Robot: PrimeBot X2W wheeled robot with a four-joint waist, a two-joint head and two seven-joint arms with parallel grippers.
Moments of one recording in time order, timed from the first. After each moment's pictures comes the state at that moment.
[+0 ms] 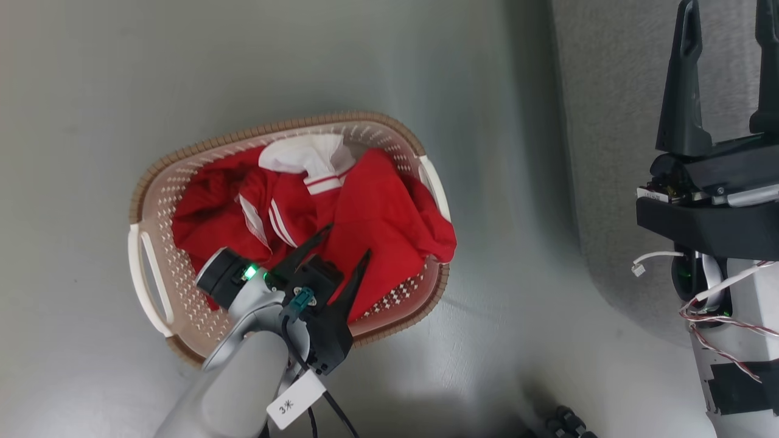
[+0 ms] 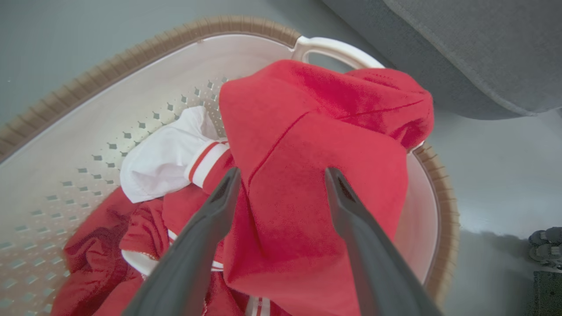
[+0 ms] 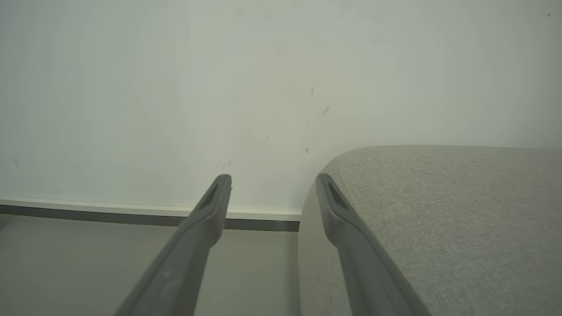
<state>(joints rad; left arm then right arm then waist) -0.60 0.05 -0.50 0.74 -0.01 -0.11 -0.22 -0.57 -0.18 0.15 -0.12 0.19 -0.03 -0.26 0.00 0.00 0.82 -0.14</state>
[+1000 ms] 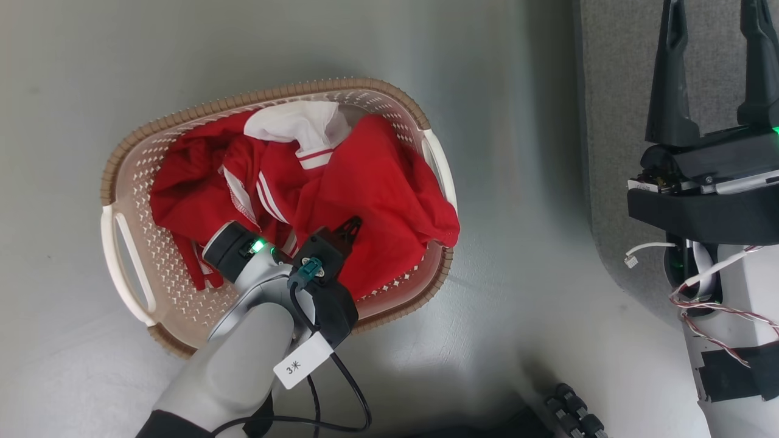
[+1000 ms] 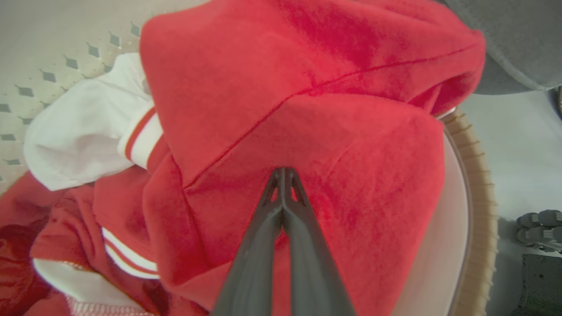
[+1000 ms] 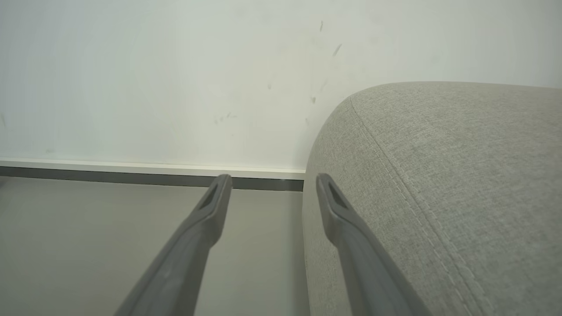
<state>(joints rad) -0.74 0.05 -0.62 0.88 -0.12 -0.11 -0.22 -0.60 -0.16 0.15 -0.06 0.17 -0.01 -0.26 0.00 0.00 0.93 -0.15</state>
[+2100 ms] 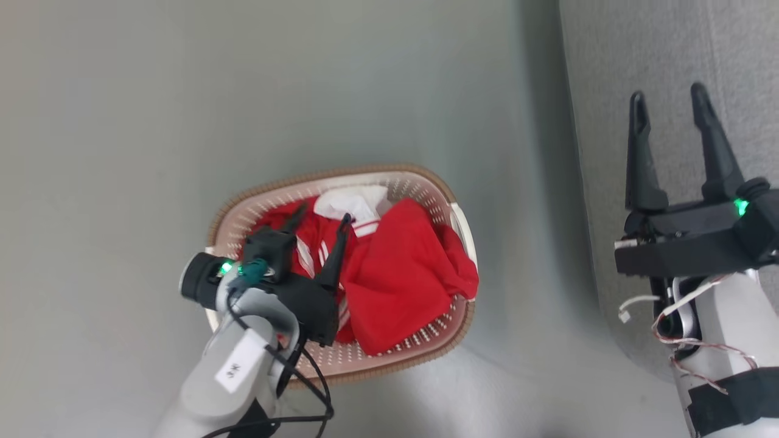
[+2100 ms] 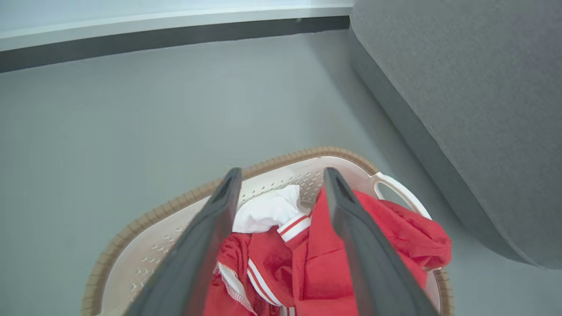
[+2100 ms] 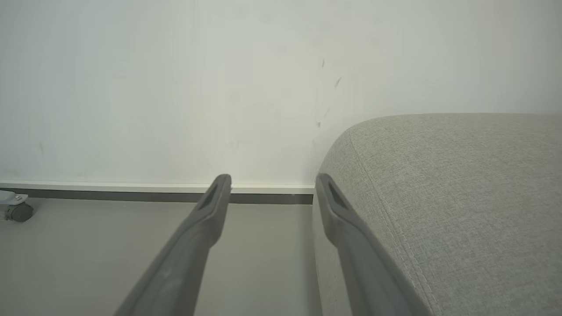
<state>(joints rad) -0.63 0.04 -0.50 0.77 -0.37 -0.05 -0.25 -0.49 -0.15 0.11 0.11 0.17 0.03 -0.26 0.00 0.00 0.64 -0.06</state>
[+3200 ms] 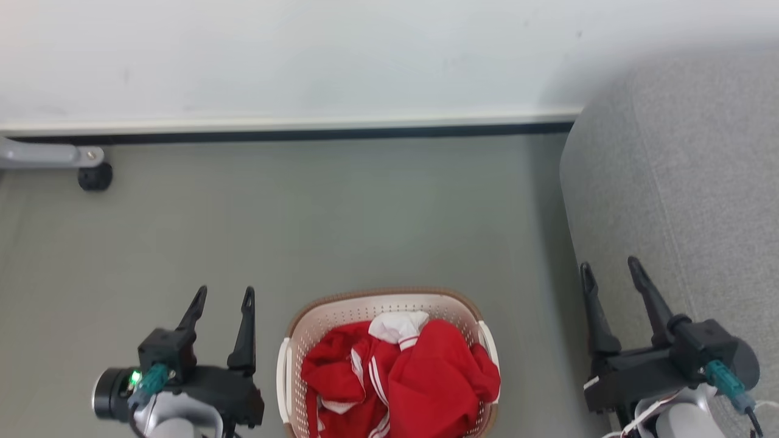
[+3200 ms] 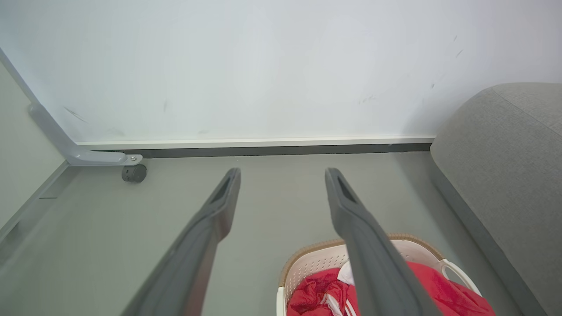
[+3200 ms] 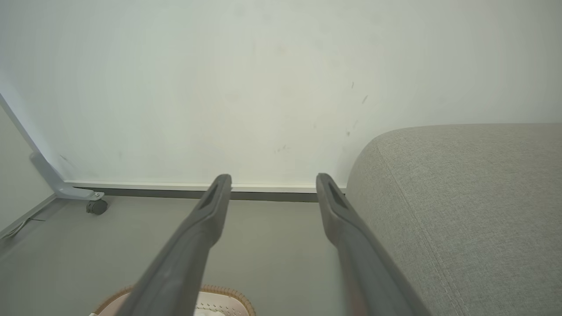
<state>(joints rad) -0.26 0.16 -0.26 0.47 -0.37 0.05 -0.25 -0.19 -0.10 0.13 0.23 0.16 0.04 -0.26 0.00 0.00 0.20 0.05</state>
